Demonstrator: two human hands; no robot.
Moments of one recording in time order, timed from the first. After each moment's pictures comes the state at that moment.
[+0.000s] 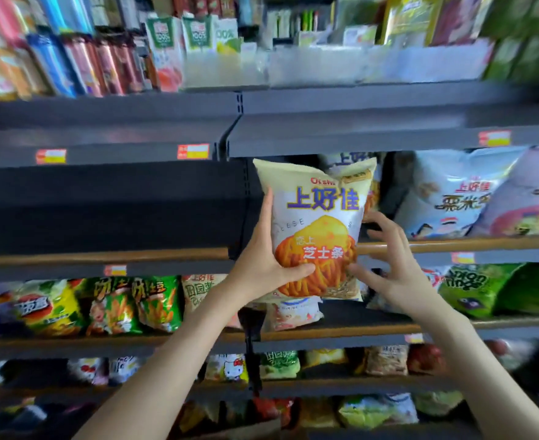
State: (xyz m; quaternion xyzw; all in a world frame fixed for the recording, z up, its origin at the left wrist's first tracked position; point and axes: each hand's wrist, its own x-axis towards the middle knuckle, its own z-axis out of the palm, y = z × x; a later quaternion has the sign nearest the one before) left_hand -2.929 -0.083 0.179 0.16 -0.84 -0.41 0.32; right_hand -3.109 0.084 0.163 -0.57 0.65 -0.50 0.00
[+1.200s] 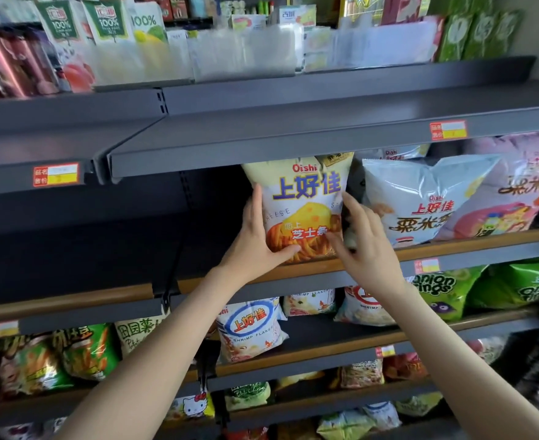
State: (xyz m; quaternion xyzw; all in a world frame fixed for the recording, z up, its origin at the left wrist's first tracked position) left_hand -3.091 -0.128 0.154 0.13 -0.91 -0.24 0.32; right_hand -3.232 0.041 0.143 -0.52 0.68 -0.44 -0.27
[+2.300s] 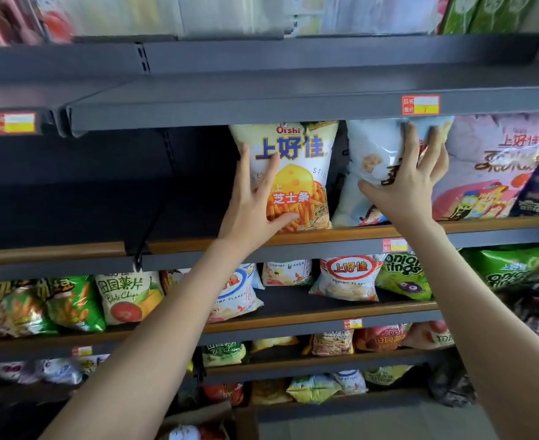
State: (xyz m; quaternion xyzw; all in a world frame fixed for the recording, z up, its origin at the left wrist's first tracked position) left_hand -3.123 -0.083 0.152 0.18 -0.91 -0.07 0.37; right_hand -3.327 0.081 0.183 -0.33 0.81 -0.40 -0.27
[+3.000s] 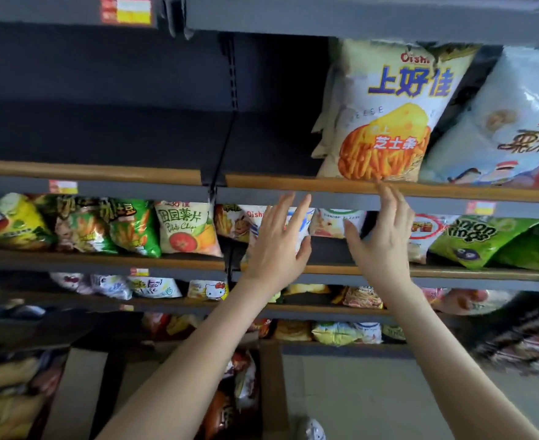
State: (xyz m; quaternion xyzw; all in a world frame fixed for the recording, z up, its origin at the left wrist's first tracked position) left_hand -2.996 -0.053 0.049 0.23 -0.91 -0.16 0.32; right_hand -3.136 0.060 0.074 -0.46 0.77 -0.39 -0.18
